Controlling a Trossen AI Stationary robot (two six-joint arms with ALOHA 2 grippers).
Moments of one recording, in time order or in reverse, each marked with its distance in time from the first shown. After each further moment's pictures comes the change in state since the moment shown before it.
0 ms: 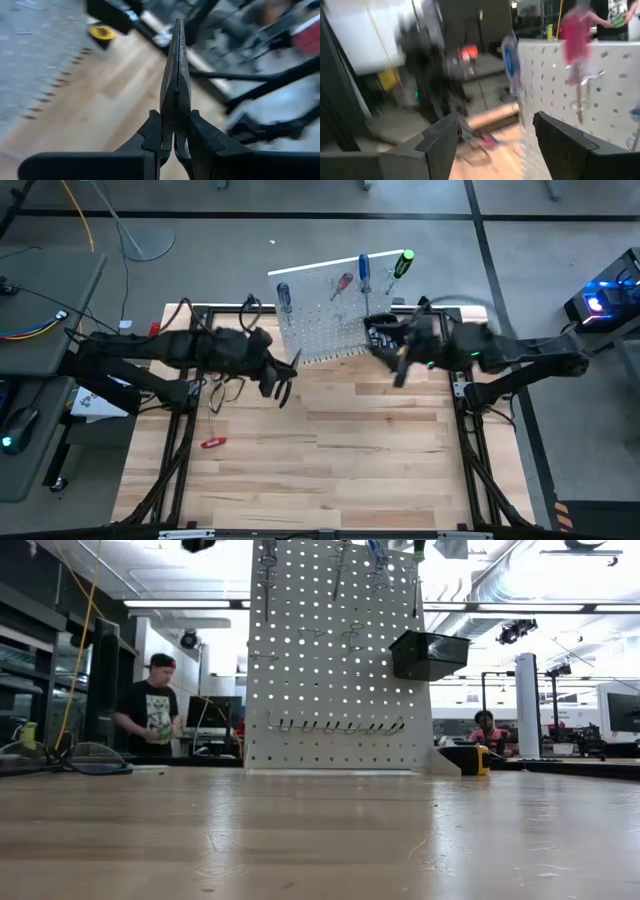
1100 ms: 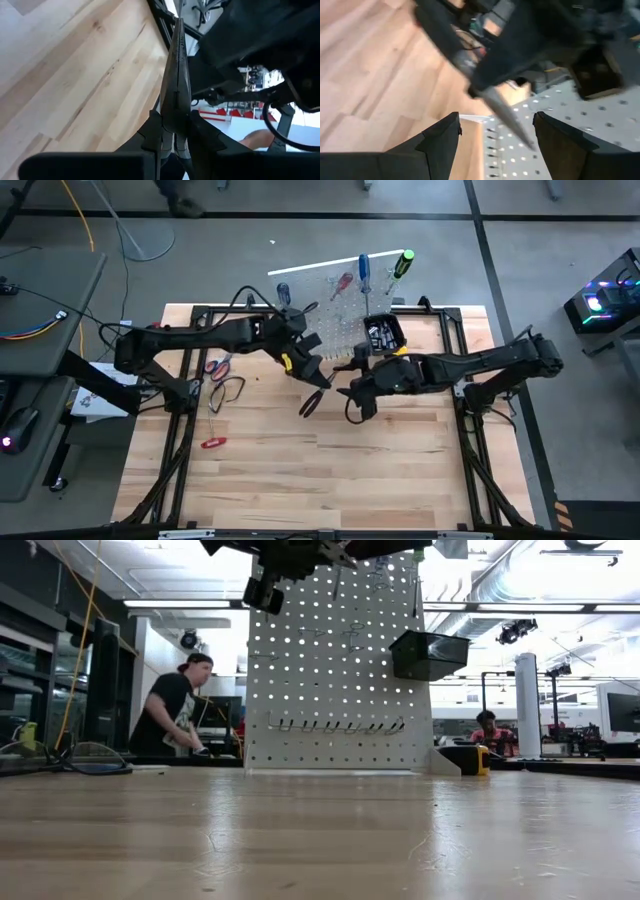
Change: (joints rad) left arm 0.259 0.374 0.078 0.186 0.757 -0.292; right arm 0.015 0.315 0.000 -0.166 -0.108 -0.715
